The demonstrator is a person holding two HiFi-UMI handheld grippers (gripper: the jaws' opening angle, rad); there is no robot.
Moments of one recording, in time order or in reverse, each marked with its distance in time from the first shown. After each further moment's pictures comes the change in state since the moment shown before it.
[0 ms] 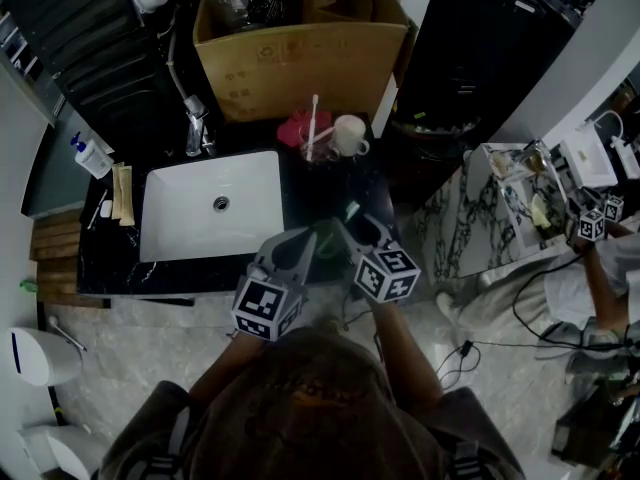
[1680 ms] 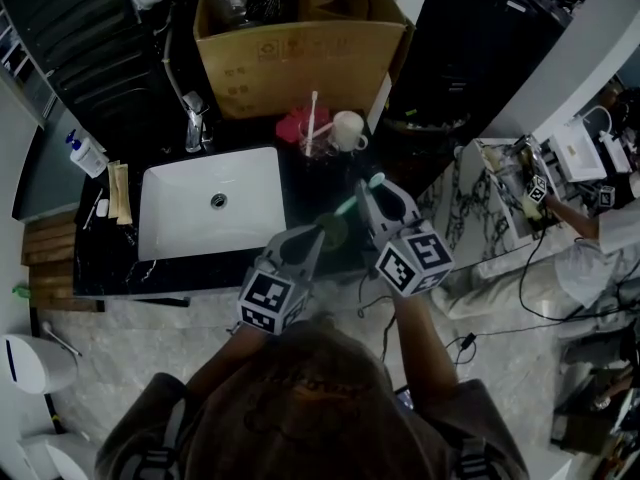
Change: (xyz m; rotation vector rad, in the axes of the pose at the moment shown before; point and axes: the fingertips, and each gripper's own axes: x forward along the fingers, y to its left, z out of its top) left arm -0.005 -0.011 -0.008 -0.026 0.013 -0.101; right arm -0.031 0.047 0.123 -0.218 -0.197 0.006
